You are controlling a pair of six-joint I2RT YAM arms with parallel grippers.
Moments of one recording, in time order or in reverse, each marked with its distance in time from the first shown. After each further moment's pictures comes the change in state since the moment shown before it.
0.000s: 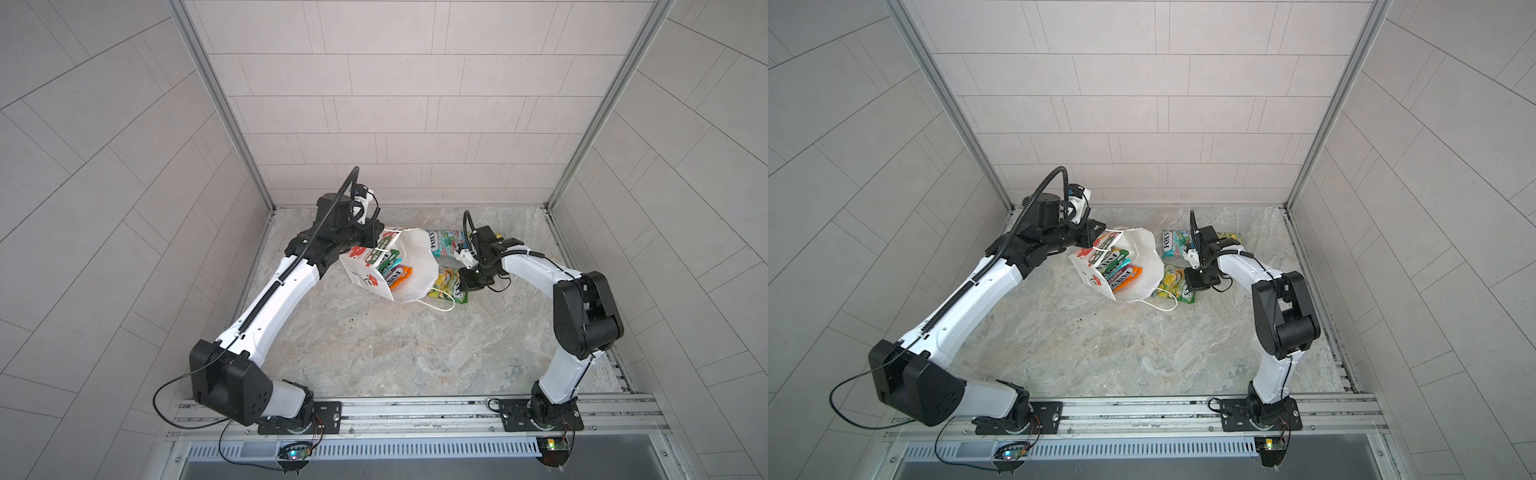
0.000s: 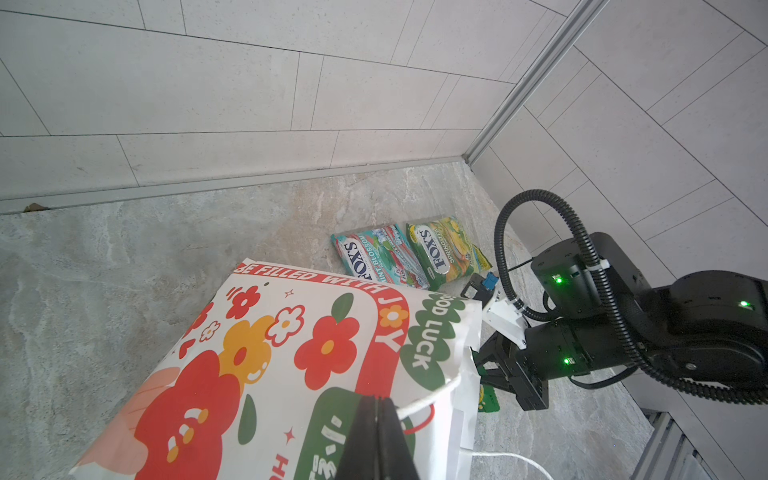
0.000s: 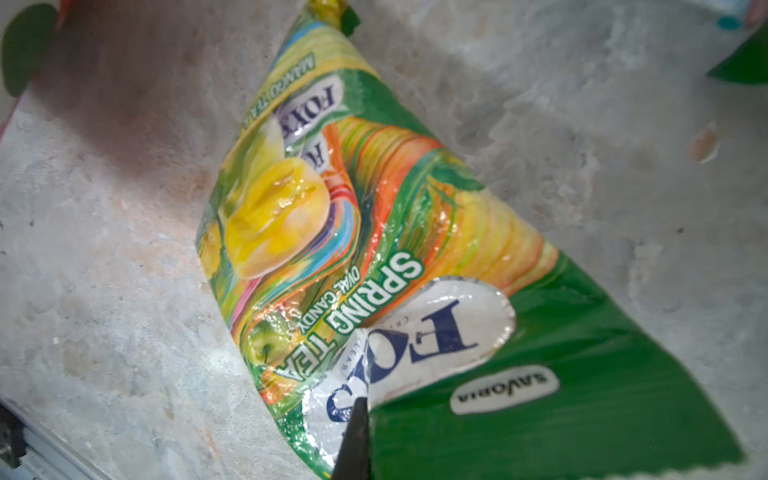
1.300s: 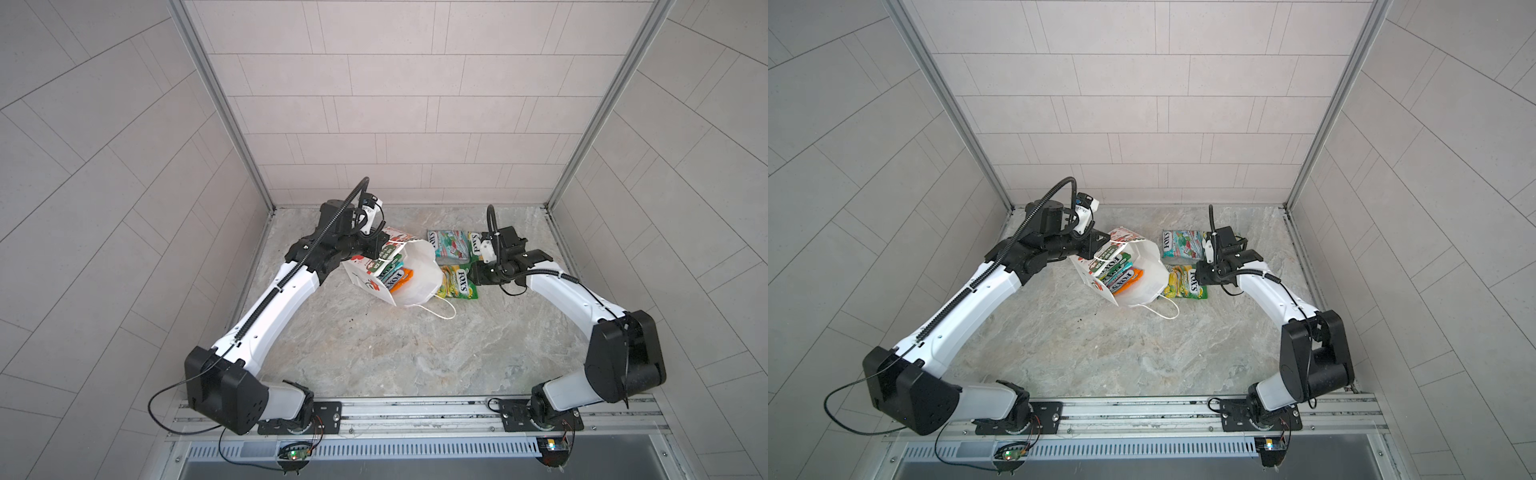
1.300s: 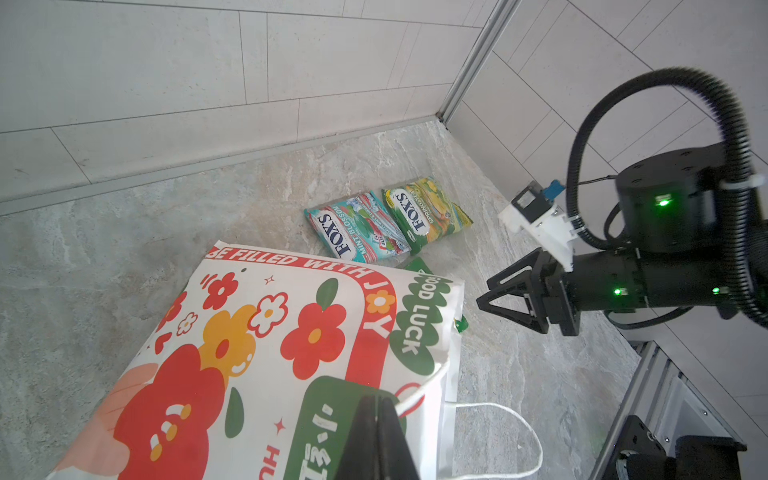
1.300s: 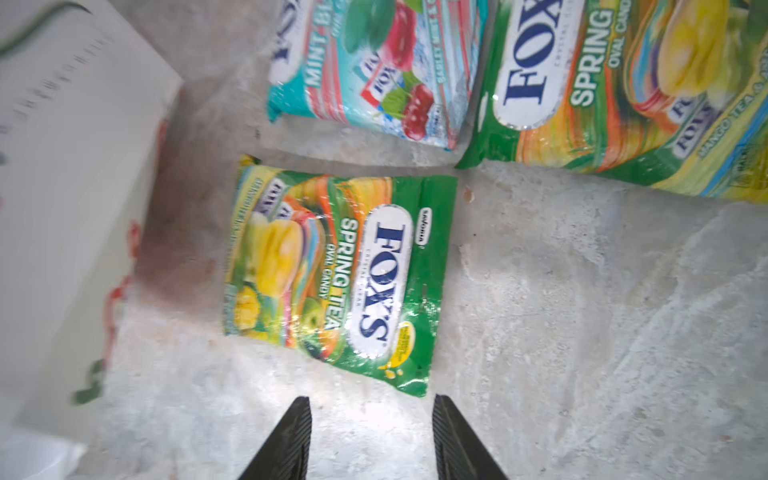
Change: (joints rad) left arm -0.034 -0.045 -0.048 -0.051 0.067 0.100; right arm -0.025 -0.345 -0.196 0.175 0.092 0.203
